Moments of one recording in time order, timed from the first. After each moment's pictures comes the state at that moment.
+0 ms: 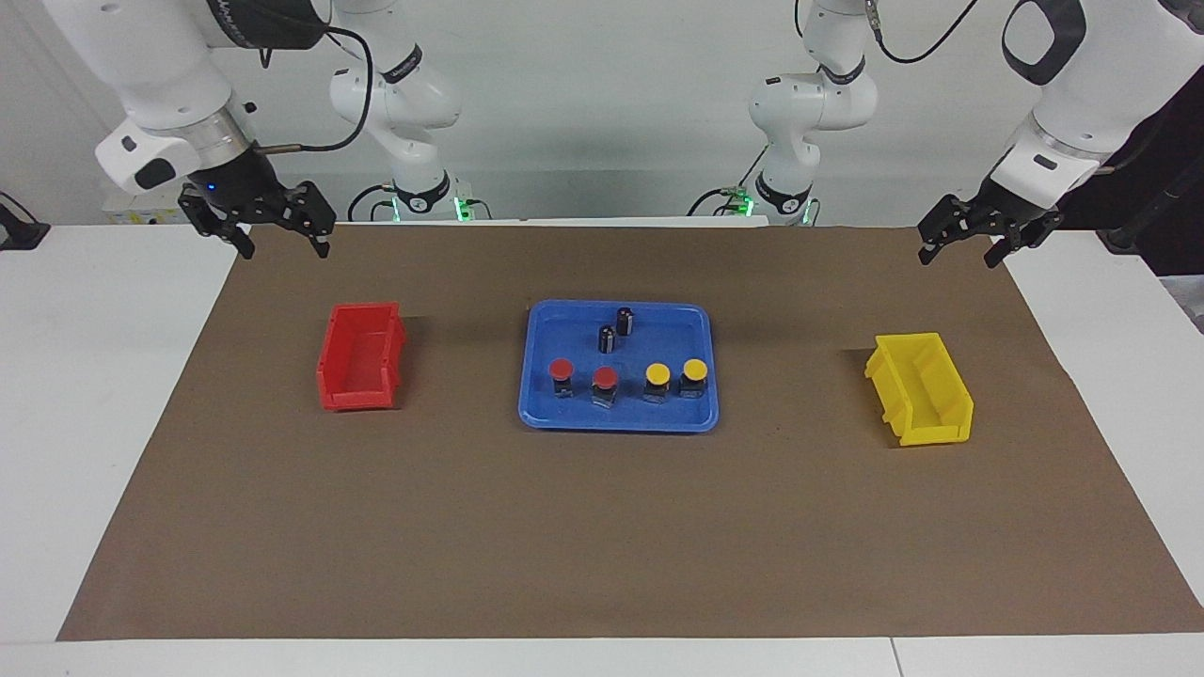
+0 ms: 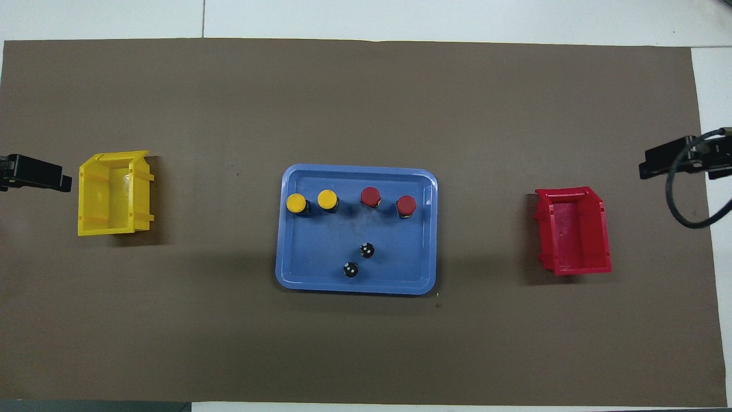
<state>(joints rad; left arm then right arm) -0.06 -0.05 0.04 -1.66 -0.05 1.58 0.10 -0.09 0.09 0.15 -1.43 0.02 1.48 0.09</state>
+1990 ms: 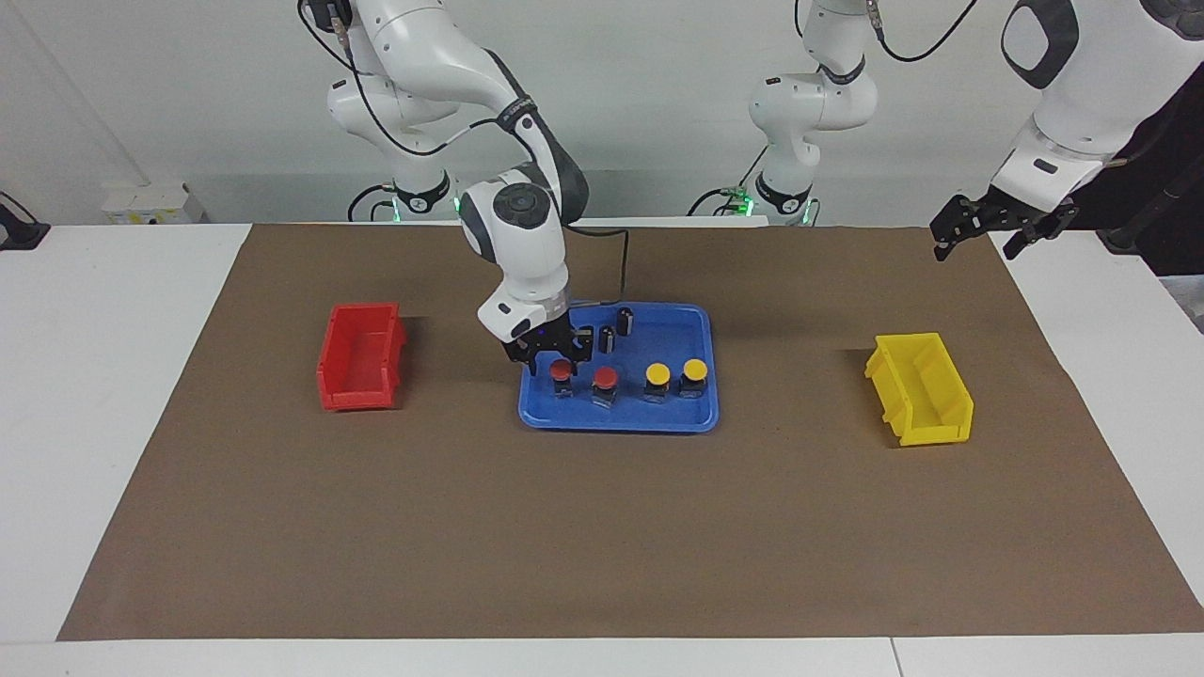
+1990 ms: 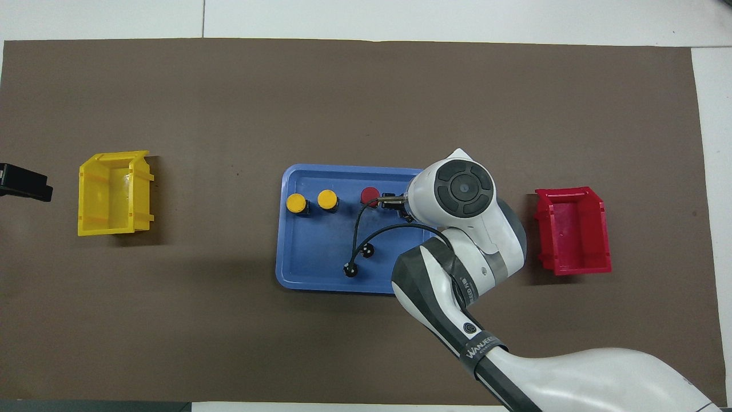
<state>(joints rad) -0.05 -0.05 0.04 -1.66 0.06 1.54 0.10 0.33 0.26 0.18 -1.99 -0.04 2.33 0.60</state>
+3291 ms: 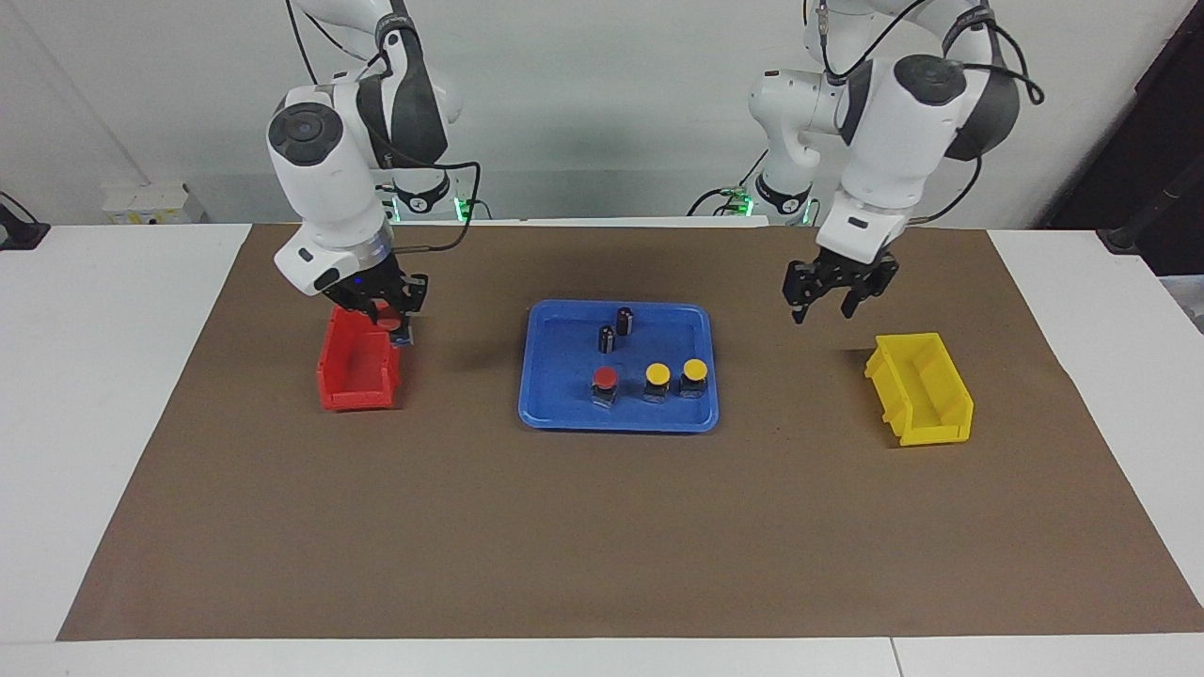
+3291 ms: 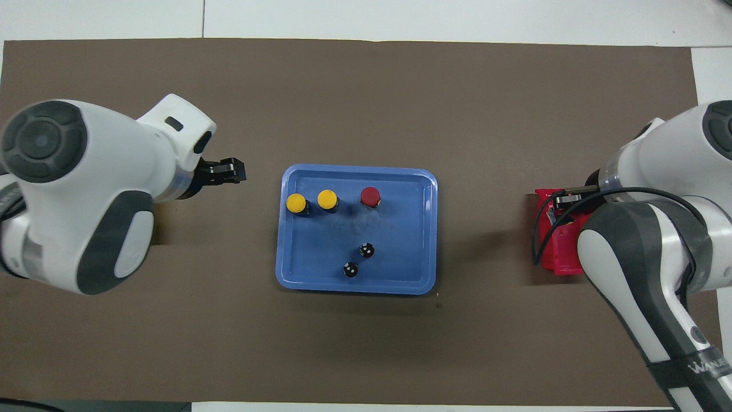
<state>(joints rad) -0.45 0.05 0.00 -1.92 0.01 2.08 -0.52 -0.11 -0.06 0.17 -2.08 -0.04 1.93 0.02</state>
